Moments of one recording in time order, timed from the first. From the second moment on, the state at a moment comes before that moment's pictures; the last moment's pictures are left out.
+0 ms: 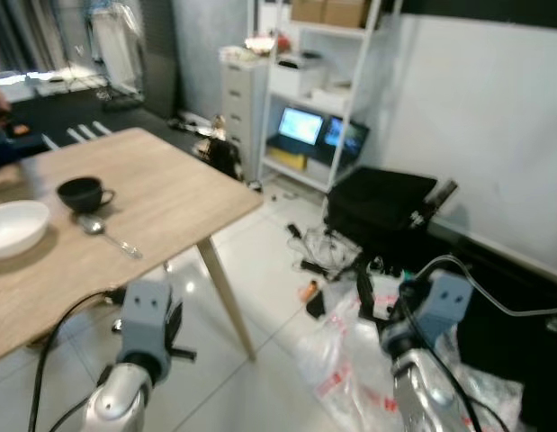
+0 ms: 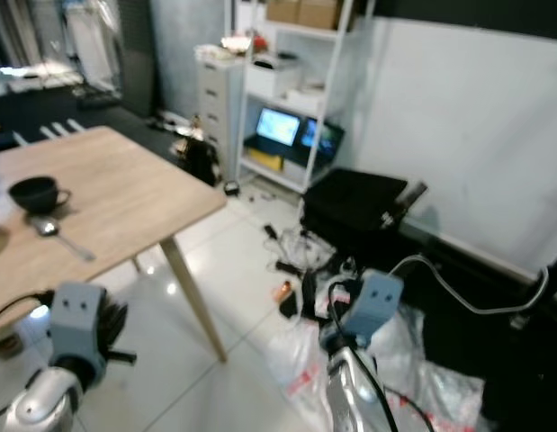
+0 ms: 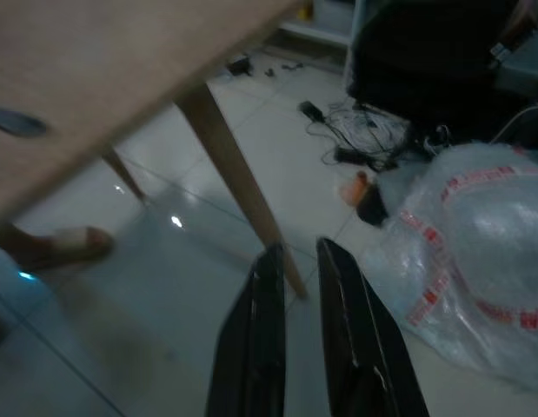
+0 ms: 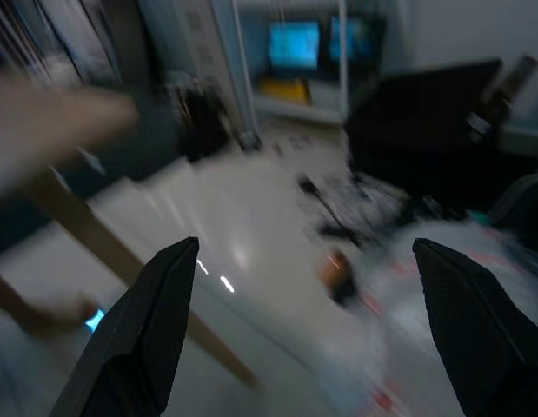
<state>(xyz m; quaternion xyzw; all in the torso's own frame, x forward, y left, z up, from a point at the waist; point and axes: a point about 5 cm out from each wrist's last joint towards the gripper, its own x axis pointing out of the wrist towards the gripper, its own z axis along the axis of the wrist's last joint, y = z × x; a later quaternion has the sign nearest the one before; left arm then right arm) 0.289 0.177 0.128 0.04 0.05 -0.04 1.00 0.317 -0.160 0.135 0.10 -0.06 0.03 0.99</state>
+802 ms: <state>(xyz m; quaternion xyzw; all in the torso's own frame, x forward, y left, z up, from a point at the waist) 0.204 0.241 -0.030 0.05 0.33 0.03 0.94 0.208 -0.192 -0.059 0.01 0.36 0.00 0.93</state>
